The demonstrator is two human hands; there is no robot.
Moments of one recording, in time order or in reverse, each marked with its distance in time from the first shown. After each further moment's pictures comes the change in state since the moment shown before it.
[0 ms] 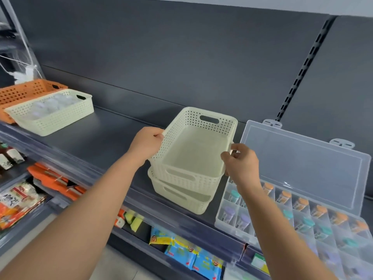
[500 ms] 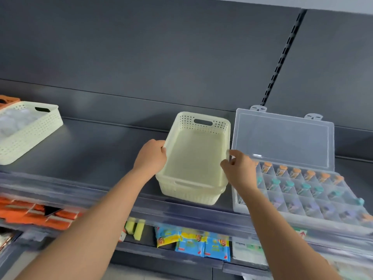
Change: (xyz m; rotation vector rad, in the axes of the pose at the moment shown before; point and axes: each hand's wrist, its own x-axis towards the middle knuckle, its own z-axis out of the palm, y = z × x) left_hand 0.015 -0.043 -0.002 0.261 -0.124 0.204; right_hand -0.041 0.003 0.045 -0.345 0.189 0.081
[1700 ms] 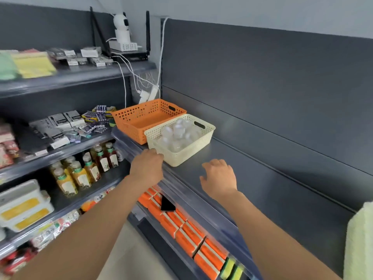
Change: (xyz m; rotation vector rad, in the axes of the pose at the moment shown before) left_hand -0.044 -0.338 -0.272 0.703 0.111 -0.314; right_hand -0.075 -0.313 0.347 -0.510 -0.424 -0.952
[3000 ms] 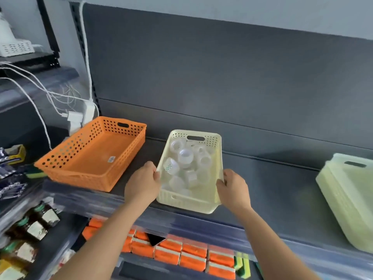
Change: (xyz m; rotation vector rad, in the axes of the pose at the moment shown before) left_hand 0.136 -0.050 0.031 -0.532 -0.011 0.193; right_hand 0.047 -0.024 0.019 0.467 0.238 0.894
